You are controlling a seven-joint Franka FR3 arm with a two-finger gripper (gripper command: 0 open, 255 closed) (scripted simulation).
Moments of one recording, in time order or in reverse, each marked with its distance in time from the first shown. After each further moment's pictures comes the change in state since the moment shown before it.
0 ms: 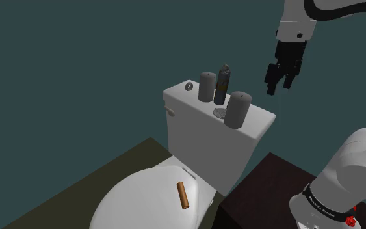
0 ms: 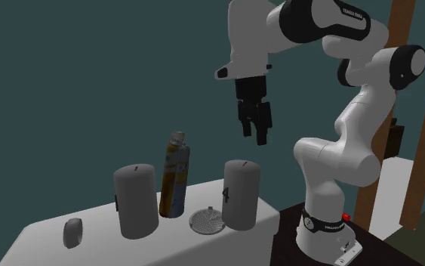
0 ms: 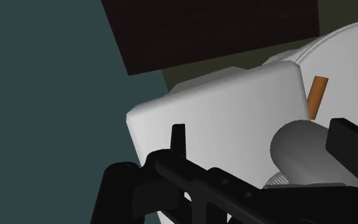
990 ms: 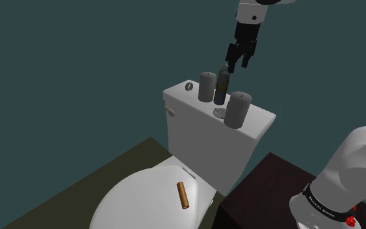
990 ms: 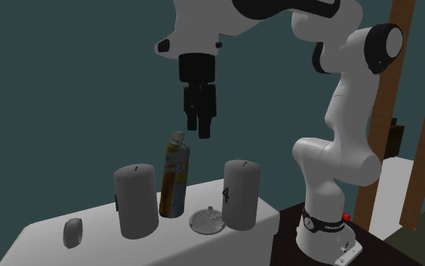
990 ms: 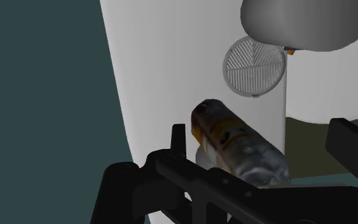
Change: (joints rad) arm 0.065 0.407 -0.005 0.366 0.009 0.172 -0.129
